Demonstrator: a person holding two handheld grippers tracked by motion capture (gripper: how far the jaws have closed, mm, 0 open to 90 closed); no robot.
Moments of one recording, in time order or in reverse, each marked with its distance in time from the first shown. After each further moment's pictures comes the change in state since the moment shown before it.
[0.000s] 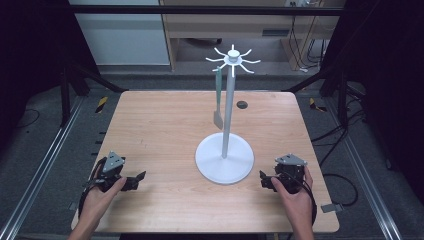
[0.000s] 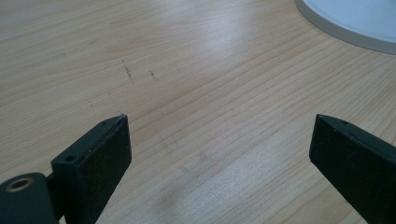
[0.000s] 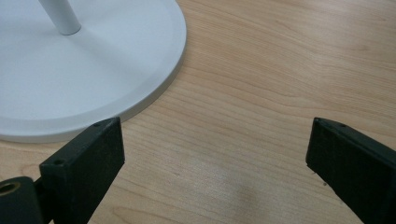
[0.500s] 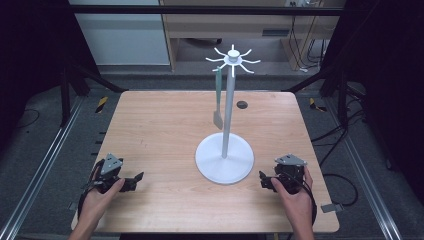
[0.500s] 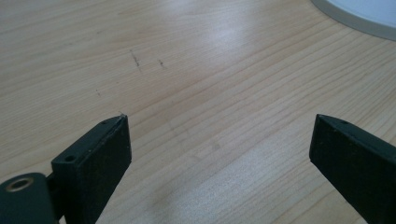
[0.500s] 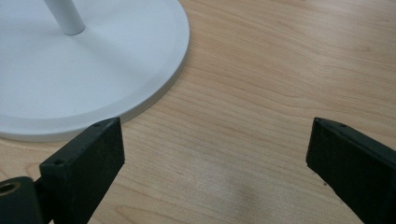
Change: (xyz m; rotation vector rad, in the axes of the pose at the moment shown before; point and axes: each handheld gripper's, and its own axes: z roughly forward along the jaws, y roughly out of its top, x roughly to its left) left arm 0.006 -0.012 0.004 0.006 0.012 -0.005; right arm 0.001 0.000 -0.001 -0.003 0.007 -0.002
